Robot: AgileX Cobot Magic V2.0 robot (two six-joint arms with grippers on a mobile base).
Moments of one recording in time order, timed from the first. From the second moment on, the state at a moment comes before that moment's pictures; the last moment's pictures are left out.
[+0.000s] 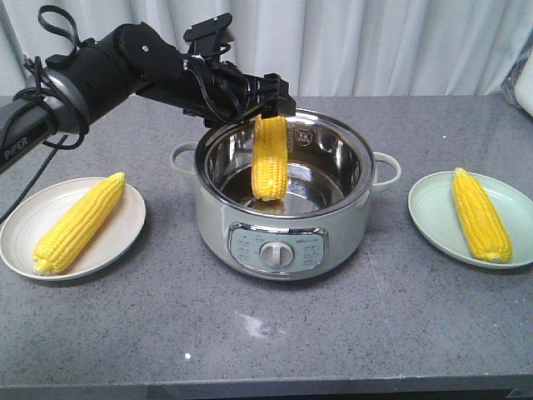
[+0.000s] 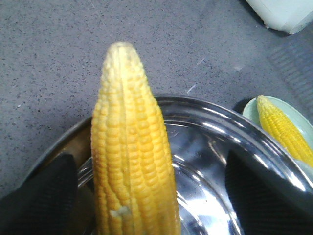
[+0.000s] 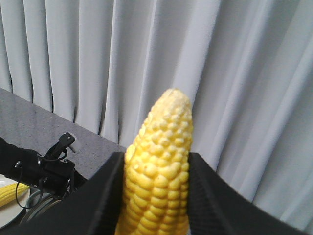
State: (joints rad) left arm -0.40 2.12 -2.04 -0.60 0.74 0.16; right arm -0.31 1.42 -2.28 0.81 1.29 -0.51
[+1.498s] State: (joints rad) left arm -0.43 2.19 -2.05 -0.60 0.71 0.17; right arm -0.31 1.42 -2.28 0.79 1.29 -0.50
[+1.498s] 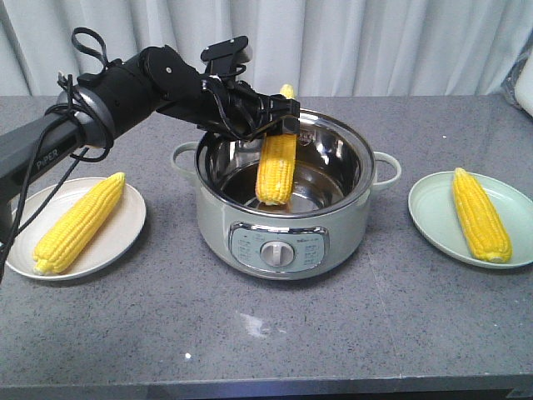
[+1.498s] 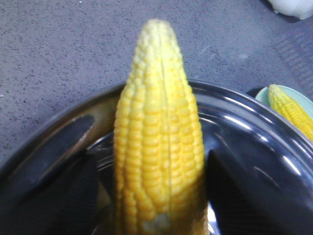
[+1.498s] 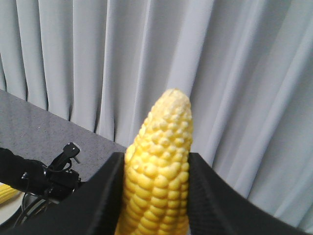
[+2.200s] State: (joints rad) left arm -0.43 2.07 -2.04 -0.60 0.76 0.16; right arm -0.31 1.42 -2.28 0.78 1.29 -0.50
